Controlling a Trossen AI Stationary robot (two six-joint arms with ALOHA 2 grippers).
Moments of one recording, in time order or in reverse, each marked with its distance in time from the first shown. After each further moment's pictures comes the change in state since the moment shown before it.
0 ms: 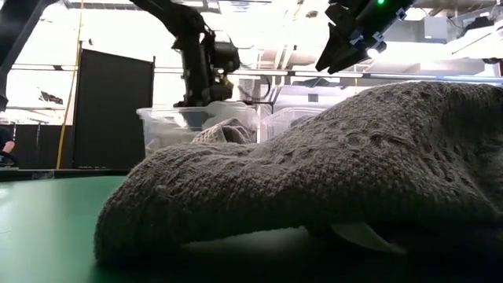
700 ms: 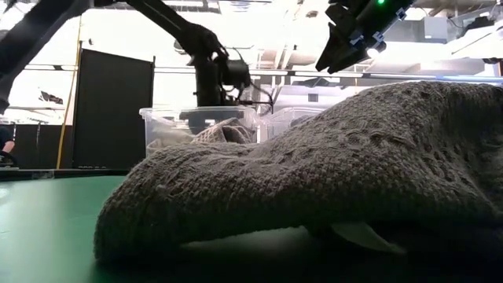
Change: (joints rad) left arm 0.031 0.157 0.105 0.049 -0.160 -0.122; right arm 0.002 0.000 0.000 0.000 0.000 -0.008
